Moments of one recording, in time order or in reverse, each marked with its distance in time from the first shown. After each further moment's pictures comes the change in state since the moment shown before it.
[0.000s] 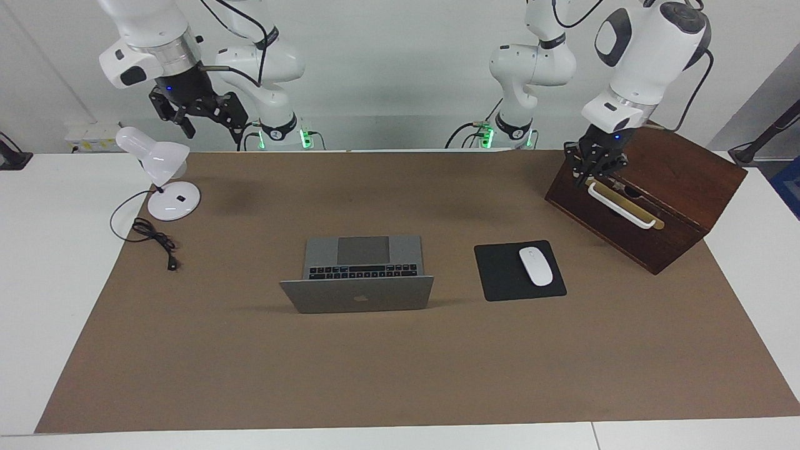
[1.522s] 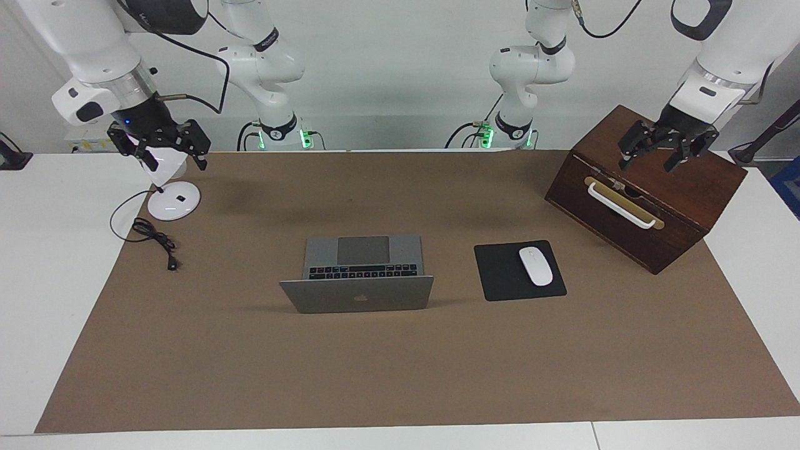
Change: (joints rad) left arm 0.139 0.238 -0.022 0.470 0.003 -0.324 -0.092; right arm -0.069 0.057 -0.048 -0.022 0.016 0.092 -0.205
